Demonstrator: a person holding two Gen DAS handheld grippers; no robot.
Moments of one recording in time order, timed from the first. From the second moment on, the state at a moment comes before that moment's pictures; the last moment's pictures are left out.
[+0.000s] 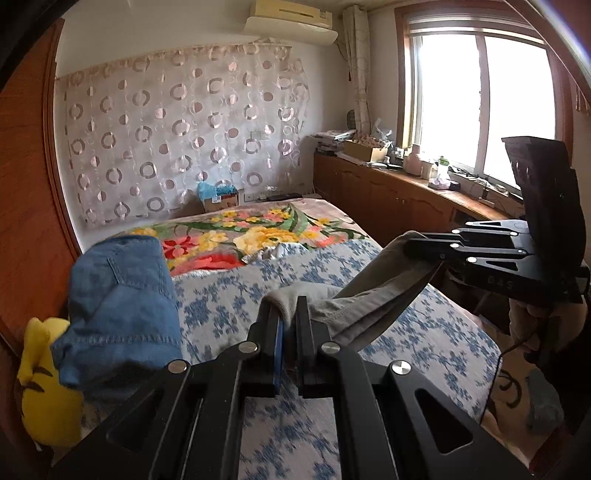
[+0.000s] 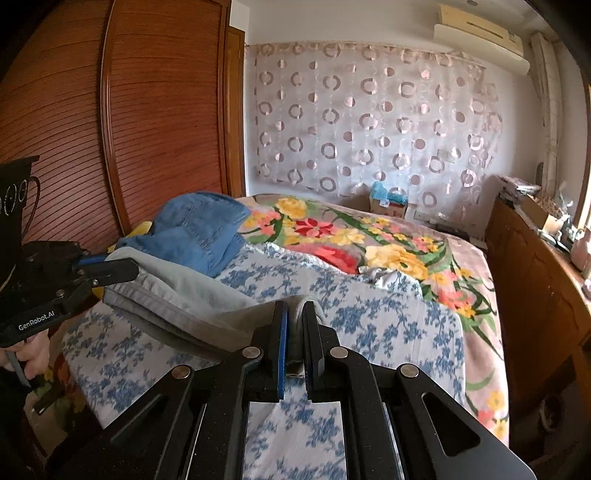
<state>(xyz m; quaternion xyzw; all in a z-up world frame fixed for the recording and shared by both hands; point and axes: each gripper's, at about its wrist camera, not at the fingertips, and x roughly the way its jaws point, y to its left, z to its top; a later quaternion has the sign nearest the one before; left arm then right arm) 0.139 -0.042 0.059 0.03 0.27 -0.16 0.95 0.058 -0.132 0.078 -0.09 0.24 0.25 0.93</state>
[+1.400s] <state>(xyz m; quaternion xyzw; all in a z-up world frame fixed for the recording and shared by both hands) 0.033 -0.050 -0.080 0.00 0.40 -0.19 0.90 -0.012 -0.158 0.000 -0.01 0.36 0.26 0.90</state>
